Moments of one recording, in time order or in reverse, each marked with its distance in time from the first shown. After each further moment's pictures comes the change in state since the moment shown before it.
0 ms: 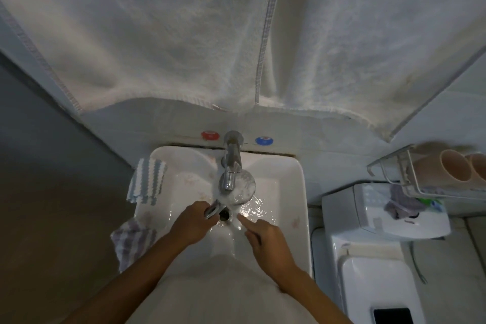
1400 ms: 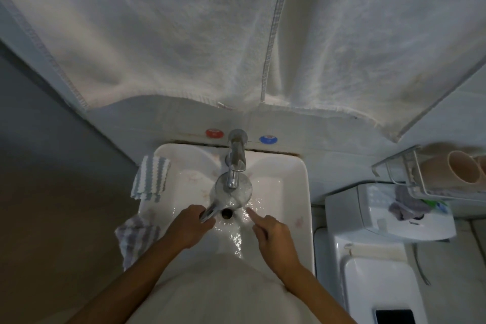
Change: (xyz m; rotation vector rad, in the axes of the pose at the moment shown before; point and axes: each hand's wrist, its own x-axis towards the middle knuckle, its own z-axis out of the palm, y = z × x) left_hand -0.010 -0.018 -0.004 -0.029 -0.019 -0.038; right_hand 0.002 0.007 0.002 0.034 0.066 0.042
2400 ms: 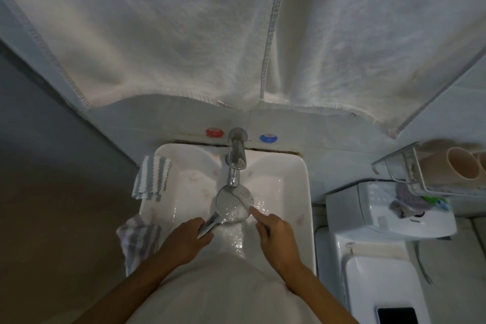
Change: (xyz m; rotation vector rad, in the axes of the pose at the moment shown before) left_hand -0.019 -0.027 0.012 0.085 -0.066 0.104; right_hand -0.003 0.005 0.004 0.006 0.051 0.072
